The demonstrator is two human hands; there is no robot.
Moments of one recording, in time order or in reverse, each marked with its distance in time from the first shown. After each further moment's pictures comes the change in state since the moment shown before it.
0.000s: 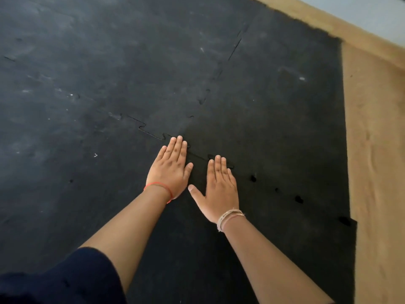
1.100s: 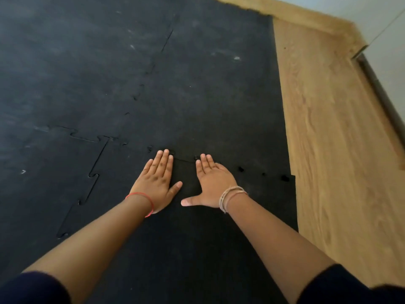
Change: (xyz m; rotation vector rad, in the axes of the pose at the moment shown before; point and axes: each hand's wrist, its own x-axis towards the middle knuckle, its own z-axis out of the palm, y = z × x) left_hand -0.023 0.091 0.005 0.096 -0.195 0.254; right_hand -0.036 0.113 -0.038 -0.173 -0.329 -0.047
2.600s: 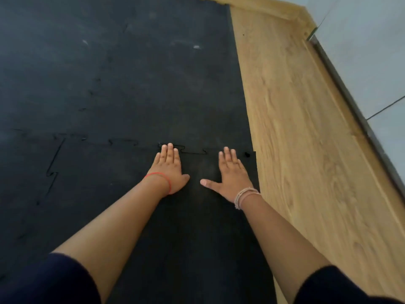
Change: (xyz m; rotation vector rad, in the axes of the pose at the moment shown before) left_hand 0.029 0.100 -0.006 -0.020 -0.208 0.050; right_hand -0.078 0.079 0.063 0.344 0.218 0.338
